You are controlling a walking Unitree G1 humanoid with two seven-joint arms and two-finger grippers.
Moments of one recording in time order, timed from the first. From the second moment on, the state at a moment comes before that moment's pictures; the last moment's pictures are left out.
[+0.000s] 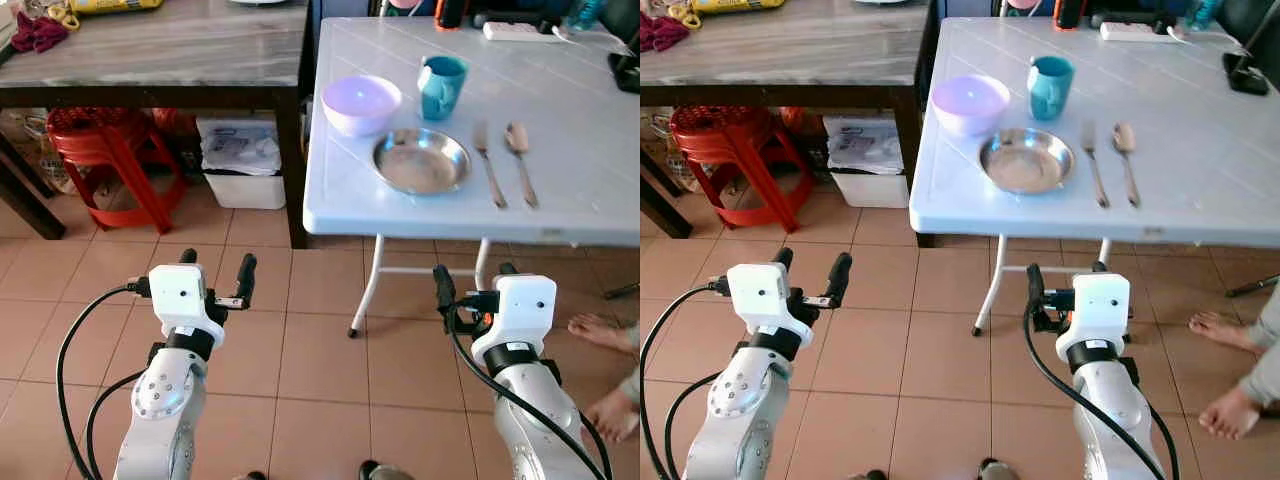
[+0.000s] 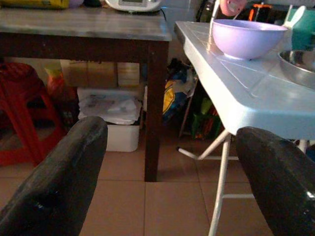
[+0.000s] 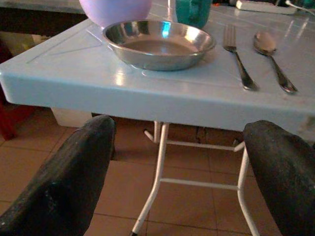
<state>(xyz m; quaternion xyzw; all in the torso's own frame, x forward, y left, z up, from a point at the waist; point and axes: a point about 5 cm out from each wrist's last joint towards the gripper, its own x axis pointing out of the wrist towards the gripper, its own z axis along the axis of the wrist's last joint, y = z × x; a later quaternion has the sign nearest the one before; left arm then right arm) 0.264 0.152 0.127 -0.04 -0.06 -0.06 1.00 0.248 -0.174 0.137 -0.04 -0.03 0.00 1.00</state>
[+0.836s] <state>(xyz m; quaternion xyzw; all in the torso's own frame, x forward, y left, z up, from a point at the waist) 0.259 0.147 0.123 -0.05 -0.05 -0.07 0.99 0.246 -0.171 0.133 -0.04 -0.02 0.02 1.00</state>
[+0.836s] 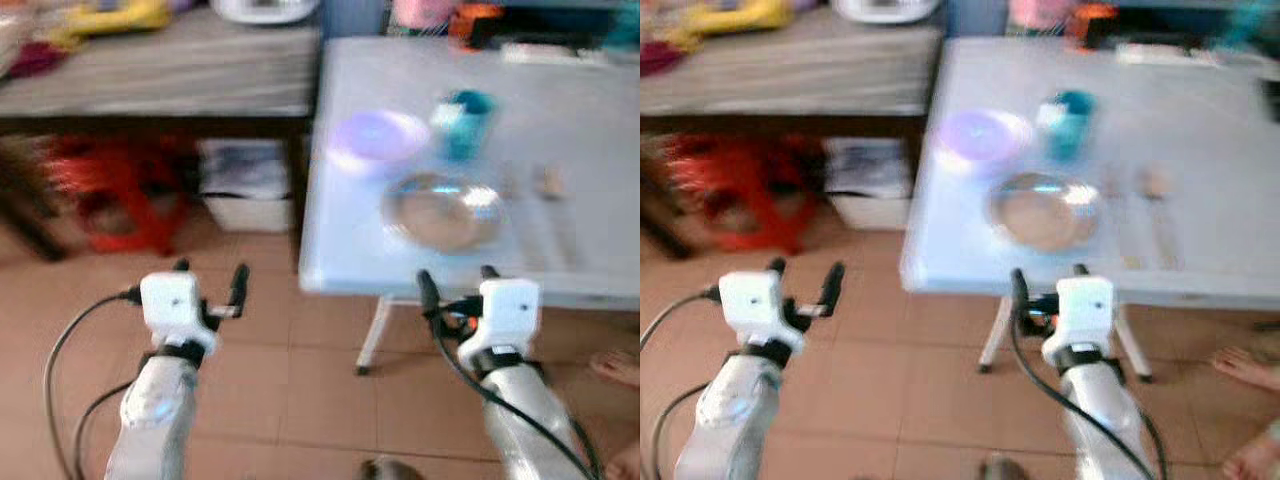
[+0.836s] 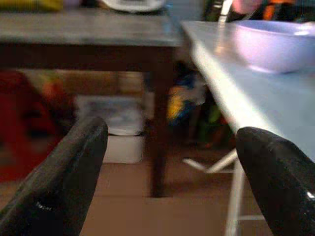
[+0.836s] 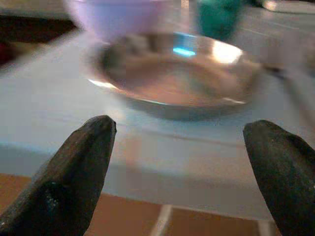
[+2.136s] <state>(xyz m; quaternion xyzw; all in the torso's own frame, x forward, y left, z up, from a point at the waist) 0.238 0.157 0.124 0.02 -0.06 -0.07 1.00 0.242 -0.164 0.147 -0.07 -0.05 0.04 1.00</state>
